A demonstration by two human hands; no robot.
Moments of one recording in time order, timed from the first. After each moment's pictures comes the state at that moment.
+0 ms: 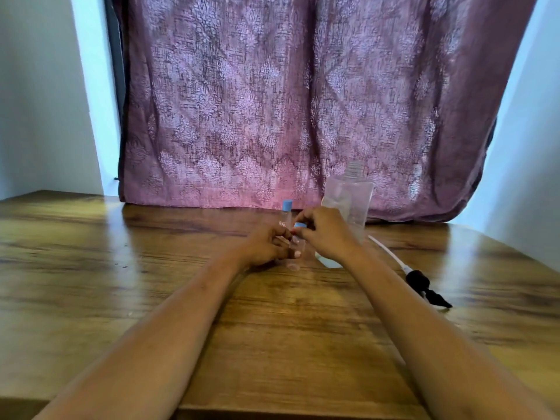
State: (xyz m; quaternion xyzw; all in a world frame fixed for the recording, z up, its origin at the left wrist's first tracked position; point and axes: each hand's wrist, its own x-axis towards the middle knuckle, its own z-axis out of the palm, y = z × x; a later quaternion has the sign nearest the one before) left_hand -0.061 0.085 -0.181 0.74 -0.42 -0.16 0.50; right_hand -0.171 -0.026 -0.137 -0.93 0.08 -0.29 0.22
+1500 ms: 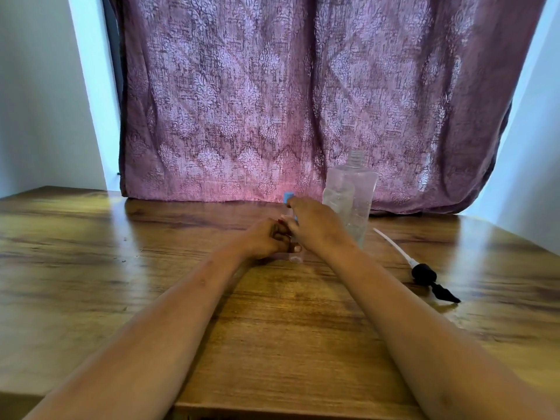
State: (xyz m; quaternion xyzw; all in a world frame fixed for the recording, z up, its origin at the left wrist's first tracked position) left_hand -0.069 0.087 -0.174 0.75 -0.45 -0.15 0.45; right_hand -0.153 -0.019 -0.145 -0.95 0.07 -0.30 0.01
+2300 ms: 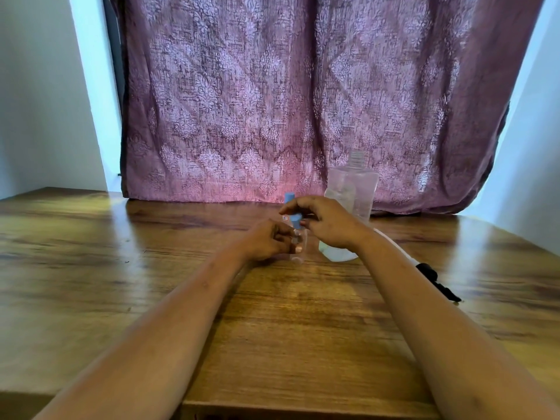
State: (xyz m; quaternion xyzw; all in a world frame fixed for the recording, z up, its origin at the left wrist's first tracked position) left_hand -0.074 0.092 -0.172 0.75 -0.45 -0.15 0.46; right_hand -0.176 -0.028 -0.124 -0.93 -0.04 -0.20 0.30
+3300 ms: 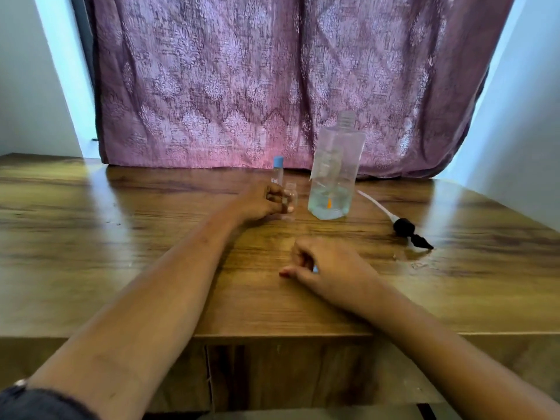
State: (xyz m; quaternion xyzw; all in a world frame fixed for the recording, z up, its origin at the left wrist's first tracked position) left_hand -0.075 0.091 -0.180 0.72 -0.44 -0.15 0.52; right_hand -0.290 0.048 -0.178 -0.98 0.05 -0.11 0.13
